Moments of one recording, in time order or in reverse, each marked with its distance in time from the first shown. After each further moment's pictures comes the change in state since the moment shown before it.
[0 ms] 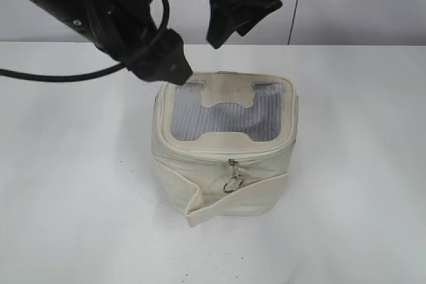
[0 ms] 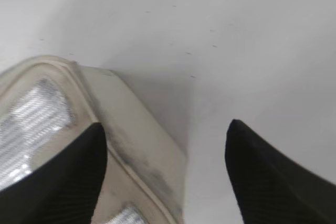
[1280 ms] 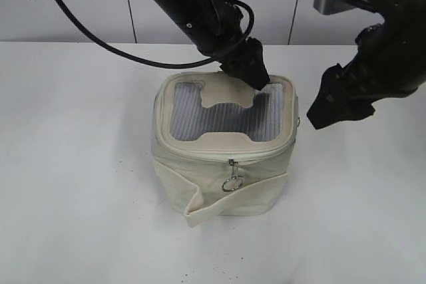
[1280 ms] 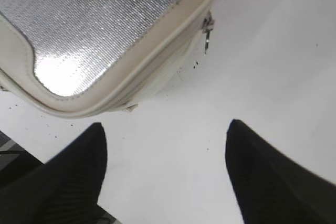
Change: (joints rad) left arm 0.047 0.553 -0.577 -0.399 0.224 0.401; right arm -0.062 -0.702 1.029 -0.081 -0.379 0.121
